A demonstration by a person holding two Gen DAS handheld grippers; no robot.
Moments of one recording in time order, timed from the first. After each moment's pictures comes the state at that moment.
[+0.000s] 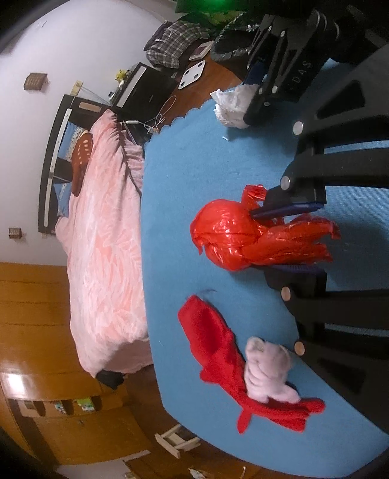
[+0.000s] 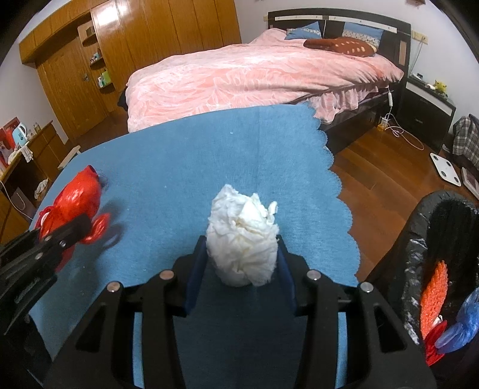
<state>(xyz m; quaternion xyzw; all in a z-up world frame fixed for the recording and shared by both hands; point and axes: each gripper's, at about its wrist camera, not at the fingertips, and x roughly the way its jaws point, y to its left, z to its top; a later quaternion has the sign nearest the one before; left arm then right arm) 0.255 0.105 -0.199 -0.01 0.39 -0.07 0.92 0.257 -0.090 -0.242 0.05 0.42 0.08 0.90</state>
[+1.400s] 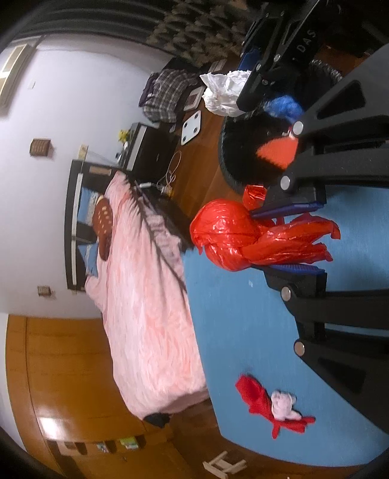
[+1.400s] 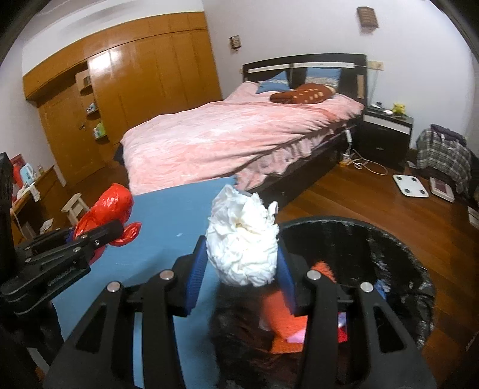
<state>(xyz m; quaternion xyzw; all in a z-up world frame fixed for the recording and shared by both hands) 0.161 -0.036 -0.090 0.03 0.33 -0.19 0.92 0.096 -0.236 -0.109 0.08 0.31 0.02 0.95</state>
